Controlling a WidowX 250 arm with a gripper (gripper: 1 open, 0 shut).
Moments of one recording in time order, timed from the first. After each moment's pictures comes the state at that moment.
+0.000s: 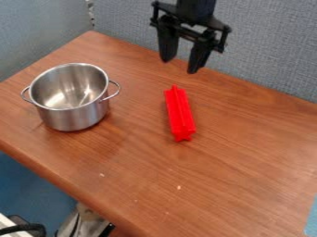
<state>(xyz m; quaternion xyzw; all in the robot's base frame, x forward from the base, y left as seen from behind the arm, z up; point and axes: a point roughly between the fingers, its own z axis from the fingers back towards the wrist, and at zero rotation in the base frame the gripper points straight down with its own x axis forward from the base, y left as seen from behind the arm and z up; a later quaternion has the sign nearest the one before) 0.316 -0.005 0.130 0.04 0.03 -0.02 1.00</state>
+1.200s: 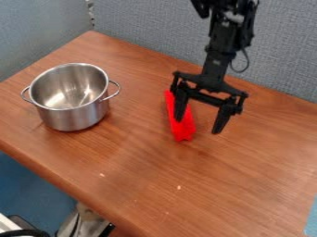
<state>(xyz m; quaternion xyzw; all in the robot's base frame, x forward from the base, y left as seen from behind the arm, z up) 0.316 -0.029 0.038 0.06 0.15 0.13 0.98</state>
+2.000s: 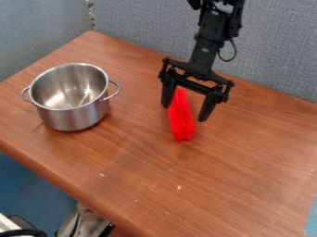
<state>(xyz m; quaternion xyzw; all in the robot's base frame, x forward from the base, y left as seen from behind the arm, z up) 0.324 -0.008 0.052 0.08 0.16 0.10 0.98</state>
